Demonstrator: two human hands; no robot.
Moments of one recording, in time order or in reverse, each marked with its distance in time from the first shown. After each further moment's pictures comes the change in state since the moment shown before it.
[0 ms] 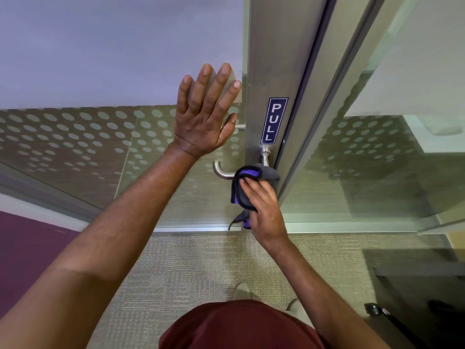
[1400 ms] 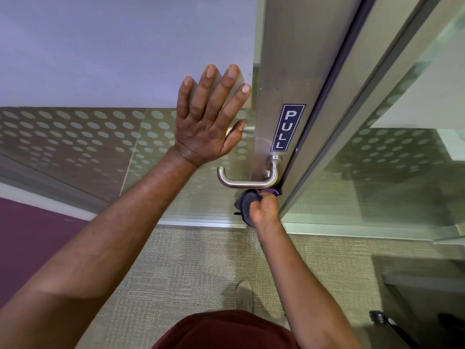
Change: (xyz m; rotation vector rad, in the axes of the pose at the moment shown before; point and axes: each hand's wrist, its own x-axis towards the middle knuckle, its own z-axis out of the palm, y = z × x) left_hand -0.001 0.002 0.003 0.018 0.049 0.008; right_hand 0.075 0.042 0.069 1.408 0.623 1.476
